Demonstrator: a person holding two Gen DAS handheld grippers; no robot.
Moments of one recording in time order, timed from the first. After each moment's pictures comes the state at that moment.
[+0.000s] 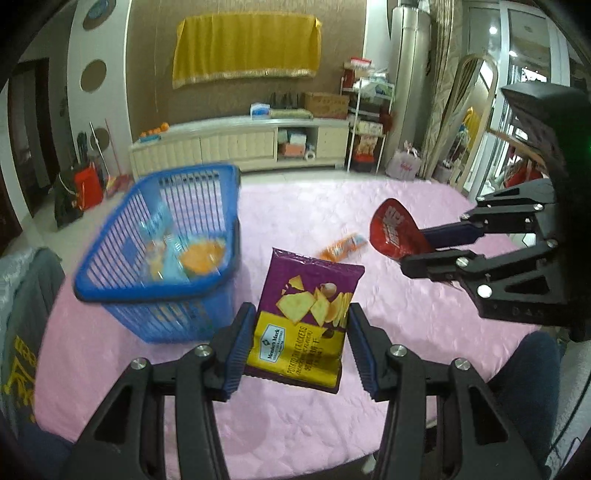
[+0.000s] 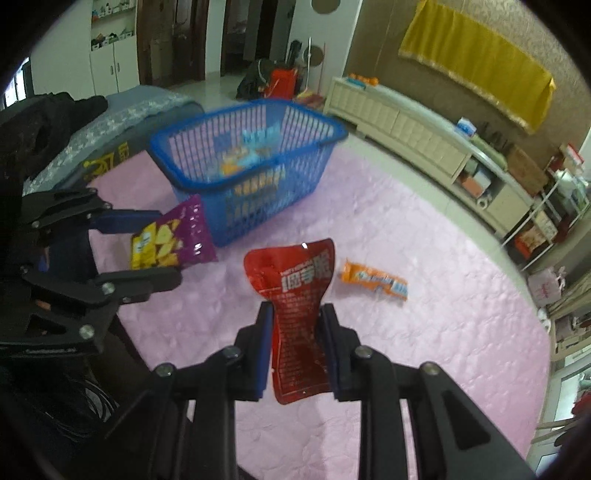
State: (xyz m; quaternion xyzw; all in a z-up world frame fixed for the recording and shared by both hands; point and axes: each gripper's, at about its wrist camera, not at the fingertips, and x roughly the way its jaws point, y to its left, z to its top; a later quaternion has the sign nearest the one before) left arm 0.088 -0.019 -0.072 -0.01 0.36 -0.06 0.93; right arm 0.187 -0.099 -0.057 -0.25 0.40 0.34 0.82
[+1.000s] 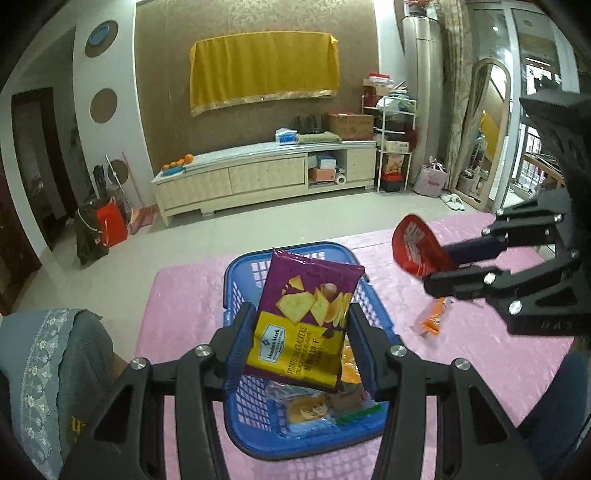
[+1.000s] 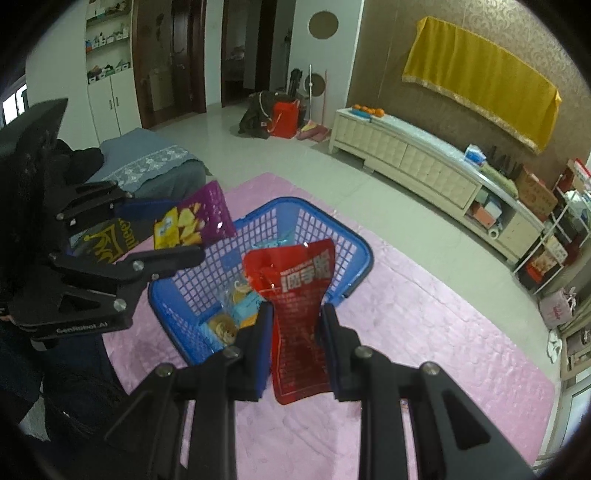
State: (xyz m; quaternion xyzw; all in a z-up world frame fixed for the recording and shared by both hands) left arm 0.176 0.111 -0.016 0.04 0.34 -0.03 0.94; right arm 0.277 0.016 -0.028 -0.20 0.39 0.36 0.82
